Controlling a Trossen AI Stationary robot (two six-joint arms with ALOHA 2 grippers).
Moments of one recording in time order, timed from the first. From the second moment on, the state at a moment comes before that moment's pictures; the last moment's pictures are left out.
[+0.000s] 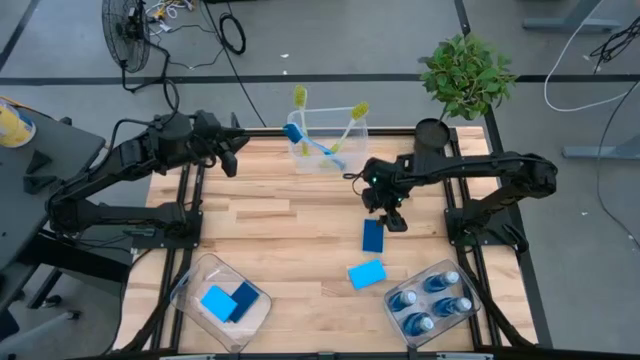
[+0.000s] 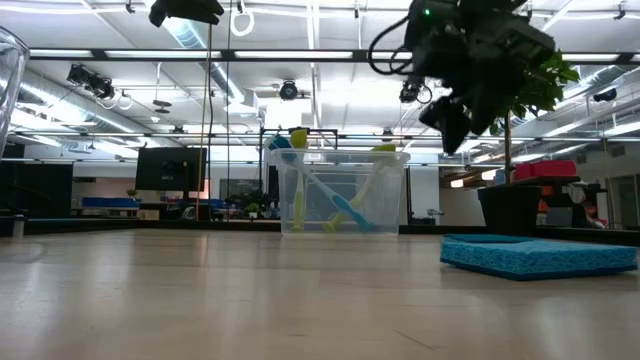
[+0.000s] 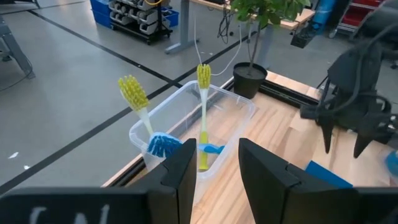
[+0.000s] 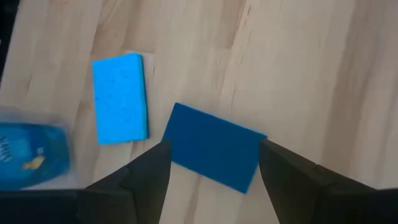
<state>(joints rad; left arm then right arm) 0.36 0.86 1.14 -0.59 -0.24 -0.17 -0.19 1.43 1.05 -0.86 -0.38 -0.32</state>
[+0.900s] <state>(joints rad) 0.36 0.86 1.14 -0.62 -0.25 -0.17 -0.16 1.43 0.53 -0.05 -0.29 -0.11</state>
